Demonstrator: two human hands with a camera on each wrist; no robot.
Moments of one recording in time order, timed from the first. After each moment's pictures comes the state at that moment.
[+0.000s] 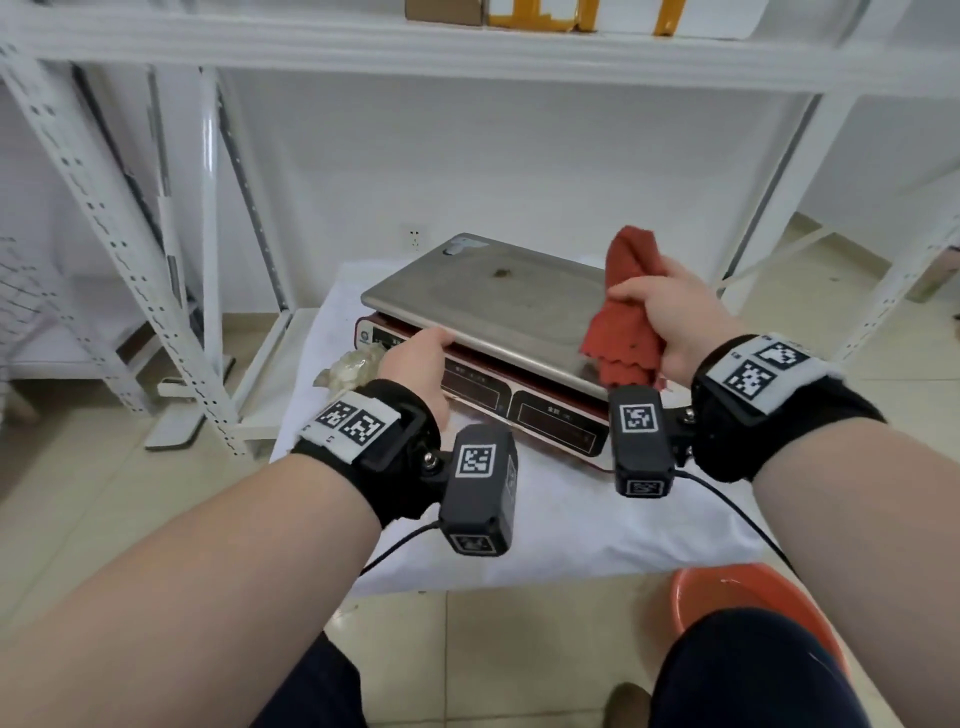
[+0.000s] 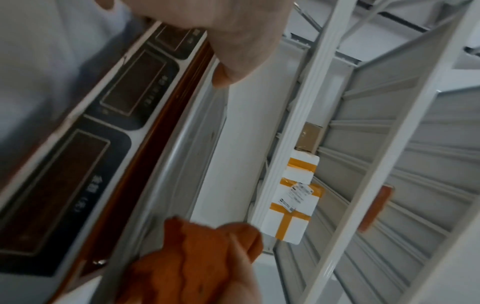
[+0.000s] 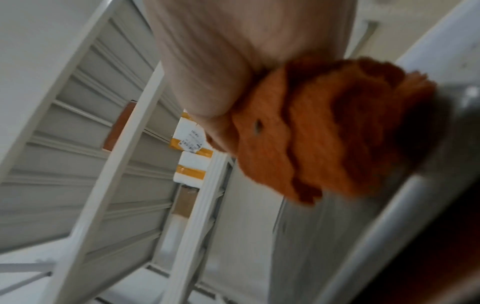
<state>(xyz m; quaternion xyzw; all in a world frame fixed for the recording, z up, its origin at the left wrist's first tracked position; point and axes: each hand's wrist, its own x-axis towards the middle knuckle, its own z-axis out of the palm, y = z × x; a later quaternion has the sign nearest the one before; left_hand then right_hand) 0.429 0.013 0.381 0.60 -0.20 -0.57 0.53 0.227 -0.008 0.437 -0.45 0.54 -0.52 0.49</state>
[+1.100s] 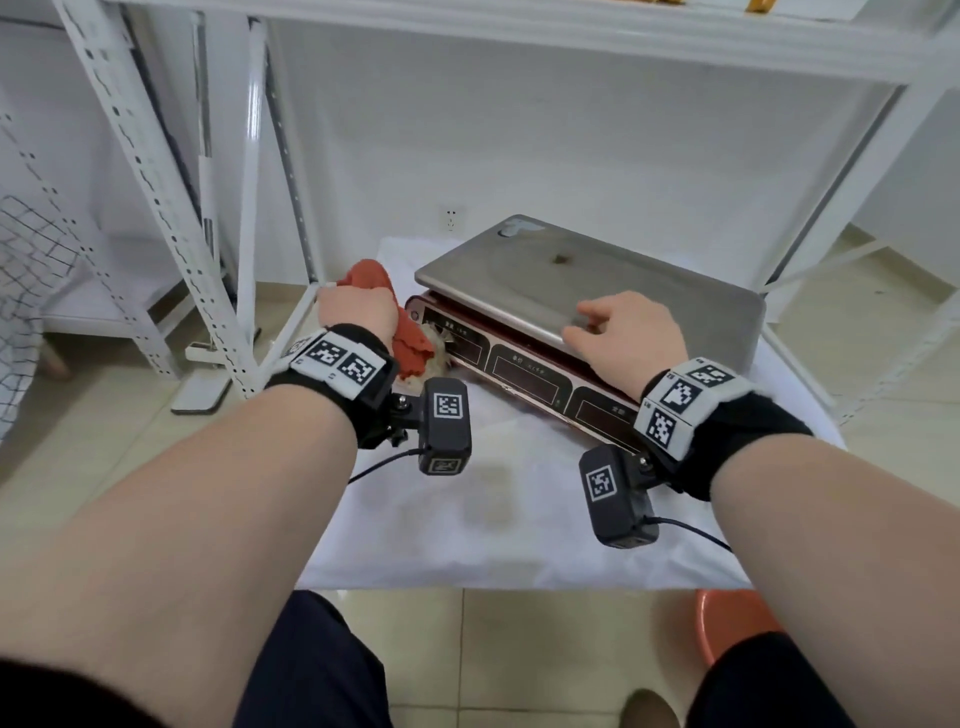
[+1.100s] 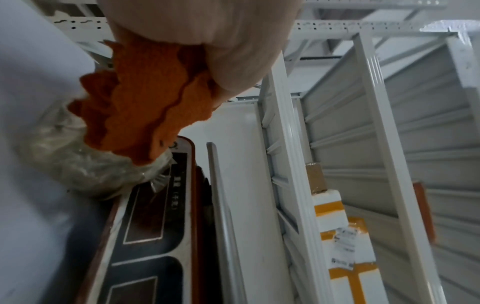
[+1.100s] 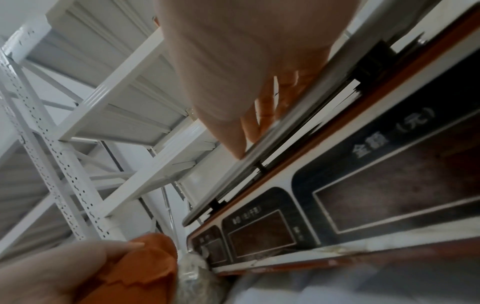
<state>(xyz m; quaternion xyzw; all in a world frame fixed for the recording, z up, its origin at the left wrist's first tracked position) 0.527 -0.007 0.381 0.71 -0.24 -0.36 0.55 0.297 -0.020 0.391 -0.74 0.63 -0.21 0.10</state>
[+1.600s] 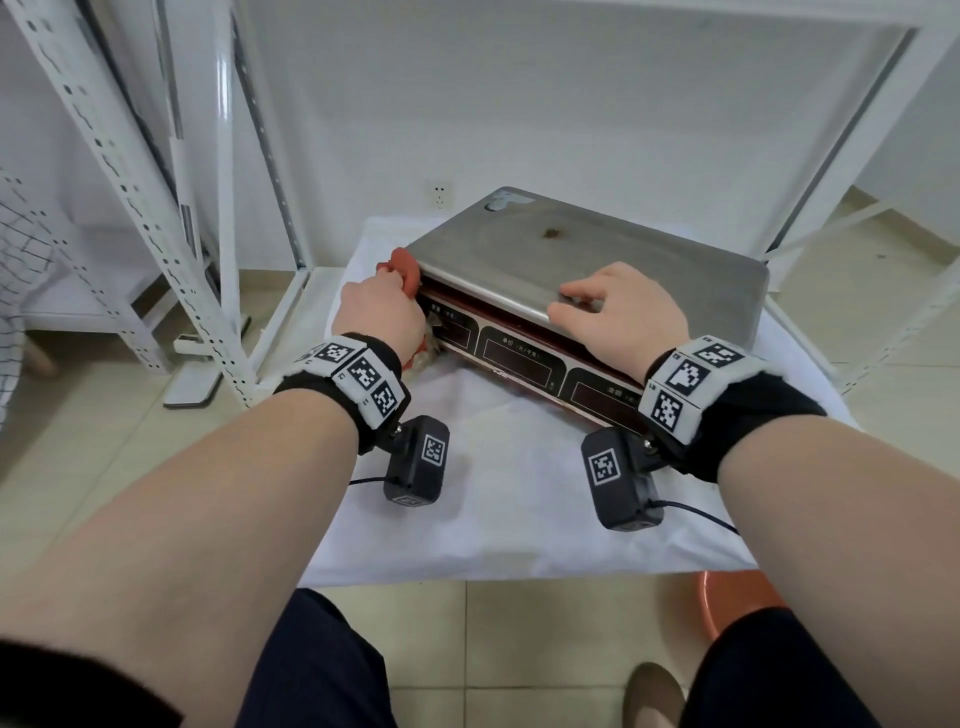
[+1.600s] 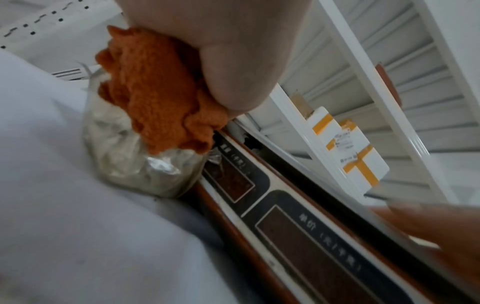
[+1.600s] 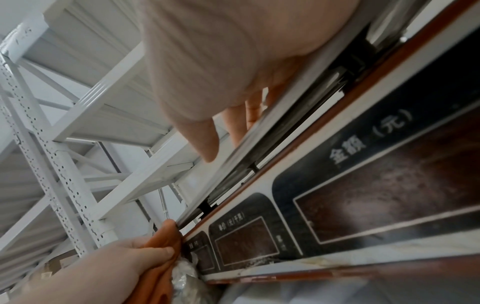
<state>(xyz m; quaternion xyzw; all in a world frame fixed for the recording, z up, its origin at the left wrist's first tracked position) 0.518 -0.030 0.345 0.79 -0.56 -0.12 0.24 0.293 -0.023 0.389 -0.76 0.61 -0.18 0.10</state>
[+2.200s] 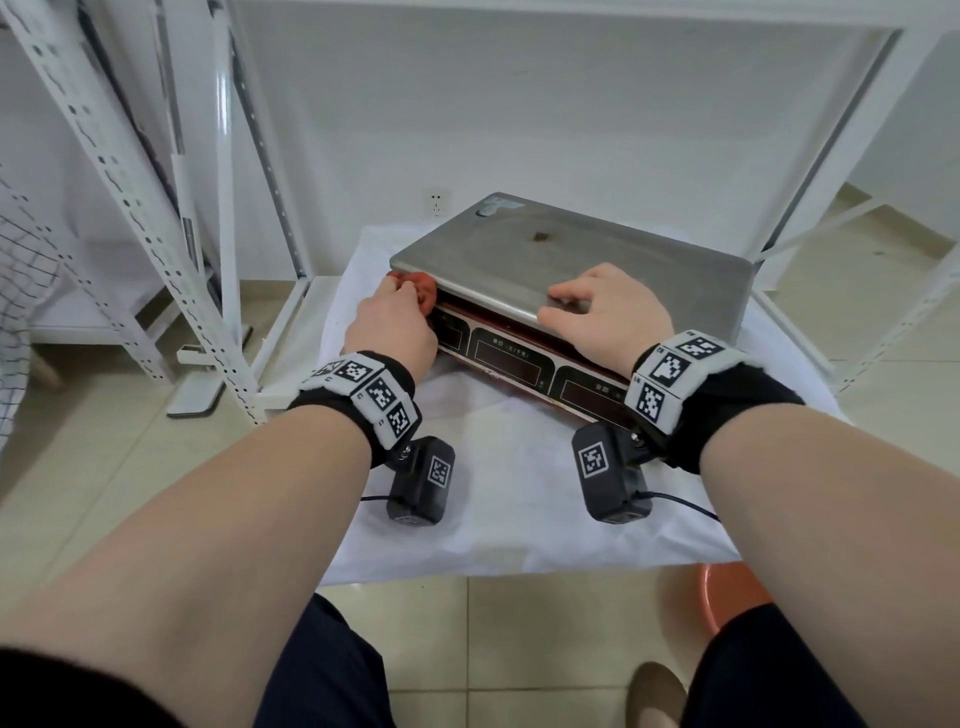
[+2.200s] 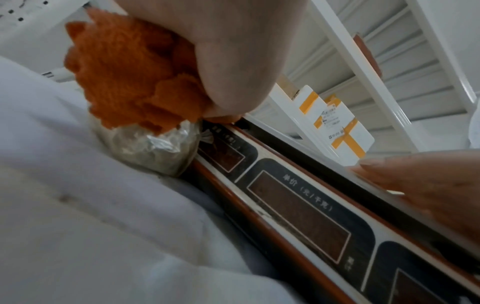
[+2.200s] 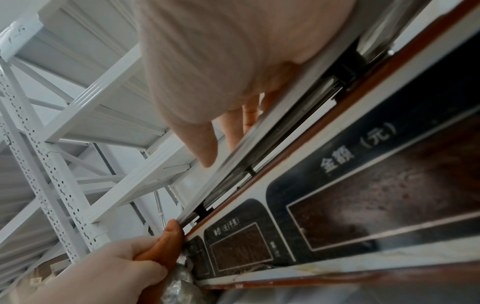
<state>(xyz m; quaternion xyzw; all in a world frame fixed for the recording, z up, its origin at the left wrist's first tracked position) 0.504 -0.024 0.334 0.76 -0.60 -0.04 0.23 0.290 -0.025 0.386 -0.77 0.60 -0.18 0.11</state>
